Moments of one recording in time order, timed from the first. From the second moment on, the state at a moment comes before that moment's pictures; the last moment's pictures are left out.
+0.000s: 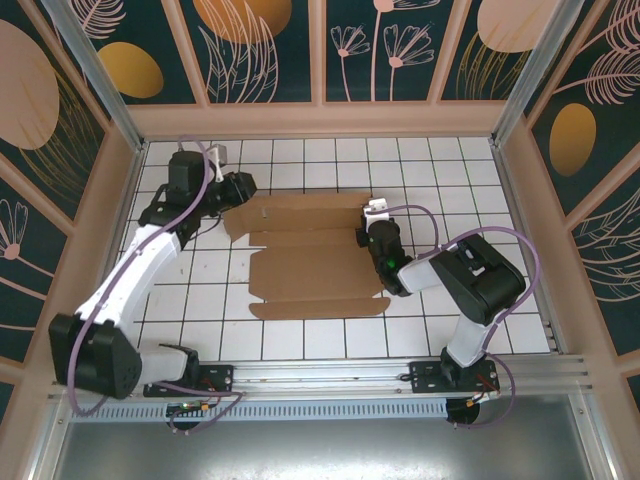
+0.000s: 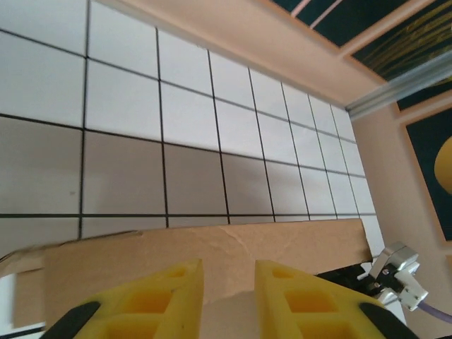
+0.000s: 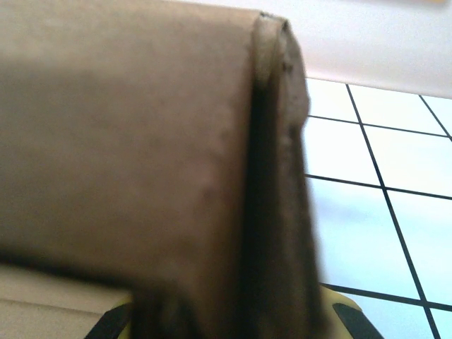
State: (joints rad) left arm -0.25 1.34 1.11 -0.33 0.37 -0.63; right arm 0.62 1.75 0.56 0.88 0.45 0.05
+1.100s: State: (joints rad) left arm -0.24 1.44 1.02 -0.19 0.34 -0.66; right arm 0.62 1.75 0.59 0.83 0.43 0.07
